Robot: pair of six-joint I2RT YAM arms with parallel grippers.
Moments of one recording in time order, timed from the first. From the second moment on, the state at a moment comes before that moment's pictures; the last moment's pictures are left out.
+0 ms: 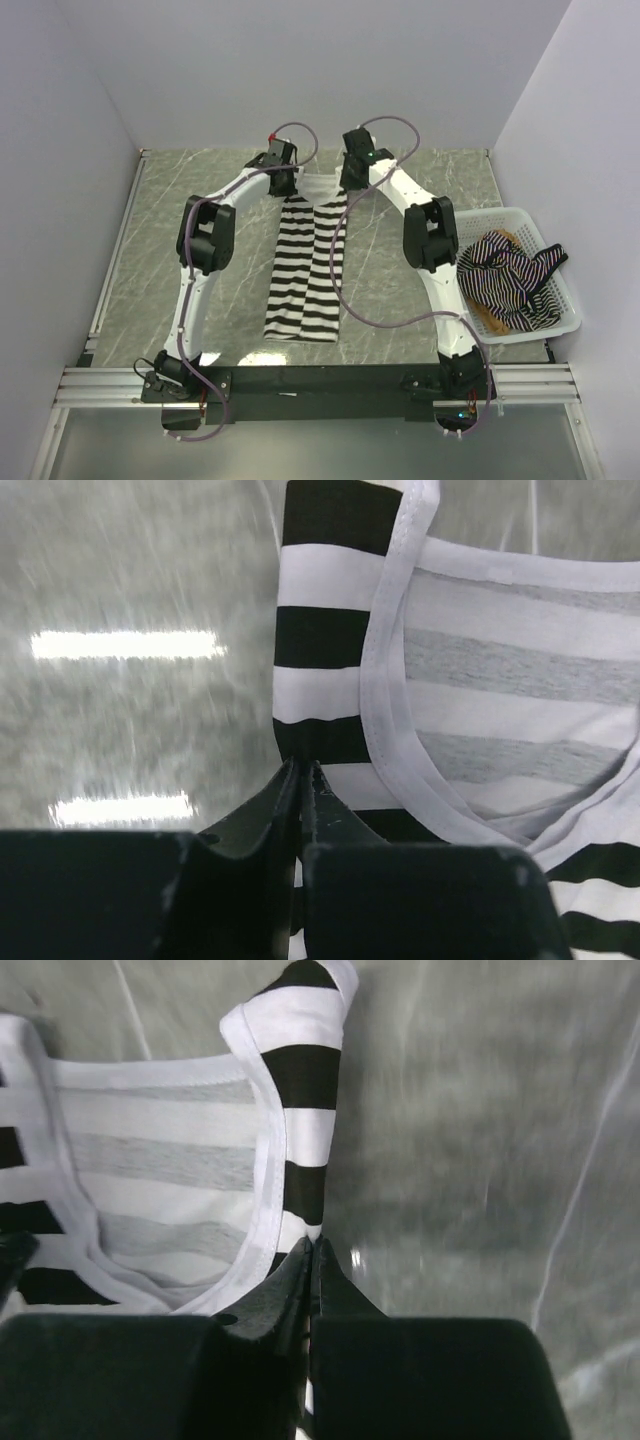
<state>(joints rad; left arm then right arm) -0.38 2.40 1.98 -0.46 -0.11 -0.40 0.38 2.44 2.15 -0.64 0.11 0.50</state>
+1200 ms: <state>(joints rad) -0.86 1.04 0.50 -0.36 -0.31 -1.19 0.77 1.29 0.61 -0.34 0.13 0.81</state>
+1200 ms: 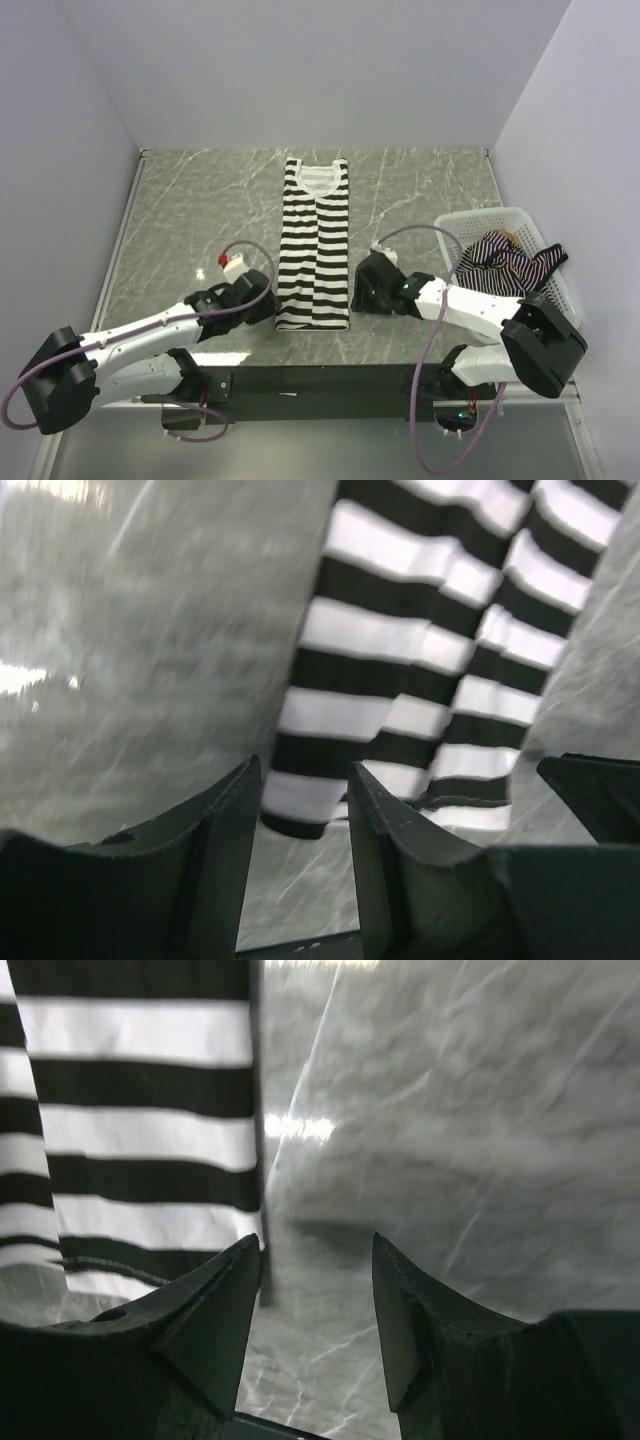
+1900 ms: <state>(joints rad) -0.96 1.04 0.39 -0.34 -0.36 -1.36 0.95 1.21 0.43 -0.11 0.16 1.08</state>
